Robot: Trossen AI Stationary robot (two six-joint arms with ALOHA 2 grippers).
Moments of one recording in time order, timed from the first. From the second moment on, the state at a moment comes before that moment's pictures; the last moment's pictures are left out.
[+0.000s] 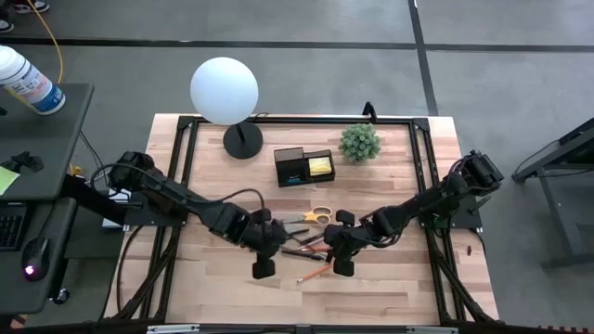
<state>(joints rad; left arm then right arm) -0.33 1.66 1.28 -0.71 -0.14 -0.56 0.42 1.64 1.01 -0.32 0.14 0.54</state>
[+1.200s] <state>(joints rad) -0.43 1.66 1.28 -0.94 -0.28 -0.52 0.40 1.97 1.38 -0.68 0.10 0.67</state>
